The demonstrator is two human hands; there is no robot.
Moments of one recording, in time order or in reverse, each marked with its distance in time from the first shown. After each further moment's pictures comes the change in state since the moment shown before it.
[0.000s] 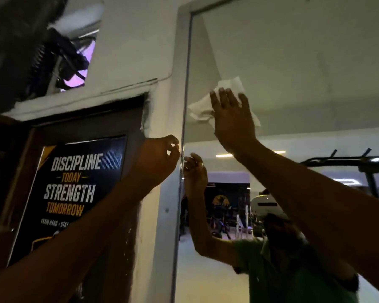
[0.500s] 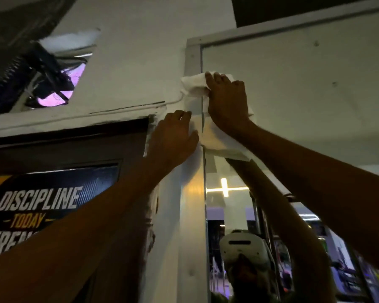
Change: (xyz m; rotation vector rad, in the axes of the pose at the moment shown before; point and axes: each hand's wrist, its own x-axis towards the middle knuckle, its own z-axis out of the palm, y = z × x) left_hand 0.132 -0.061 0.012 0.105 0.159 0.223; right_hand 0.137 -0.047 0.004 0.042 0.195 0.092
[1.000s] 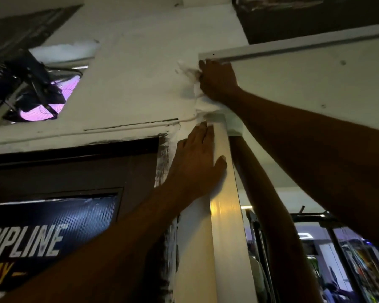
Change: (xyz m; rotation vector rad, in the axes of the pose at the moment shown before) left_hand 0.021 -0.040 0.052 -0.196 -0.029 0.165; right_hand 0.142 -0.021 0.069 -0.156 -0.136 -0.001
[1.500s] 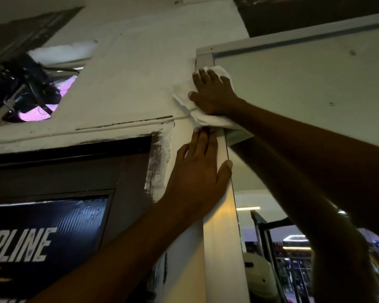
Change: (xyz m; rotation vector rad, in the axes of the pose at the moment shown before) left_hand -0.009 0.004 0.030 0.057 0.061 0.031; right_hand -0.027 0.004 0.026 0.061 -0.203 -0.066
